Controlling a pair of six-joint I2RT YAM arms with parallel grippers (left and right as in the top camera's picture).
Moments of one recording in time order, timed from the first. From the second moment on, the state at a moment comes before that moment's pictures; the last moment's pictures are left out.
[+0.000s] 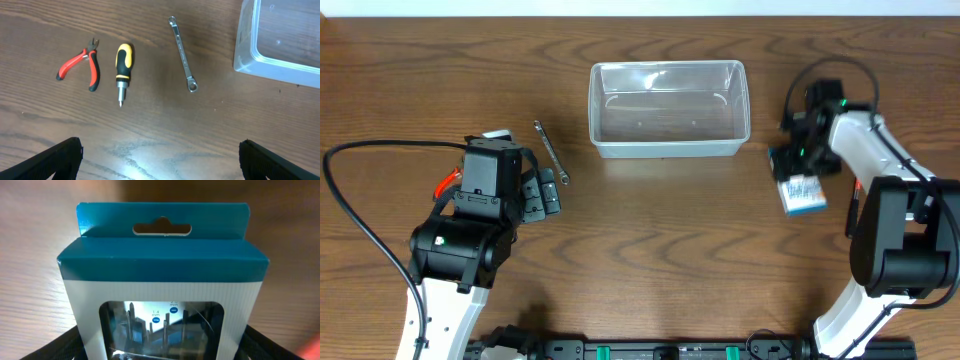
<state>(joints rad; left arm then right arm) -0.20 1.02 1.07 -1.03 -0.22 -0.33 -0.03 1.94 1.33 -0.91 0.01 -0.19</state>
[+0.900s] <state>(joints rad) -0.20 1.02 1.07 -1.03 -0.22 -0.33 0.41 2.12 1.86 -0.91 -0.15 -0.79</state>
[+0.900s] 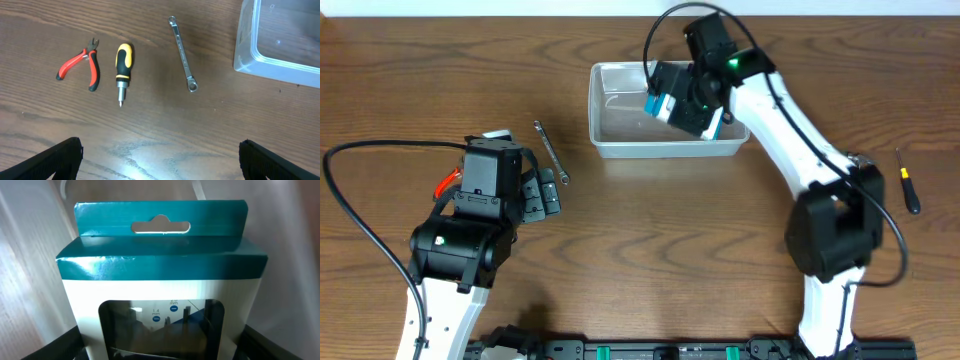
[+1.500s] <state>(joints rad) -0.20 1.02 1.07 -1.03 -0.22 -0.33 0.41 2.24 1.85 -1.00 -0.20 -0.82</state>
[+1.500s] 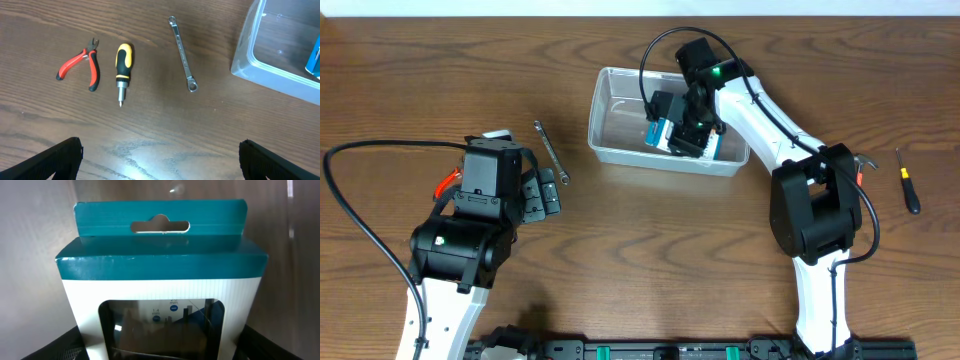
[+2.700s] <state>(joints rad) -0.20 1.02 1.07 -1.03 -0.22 -0.33 0.41 2.24 1.85 -1.15 -0.45 -1.00</state>
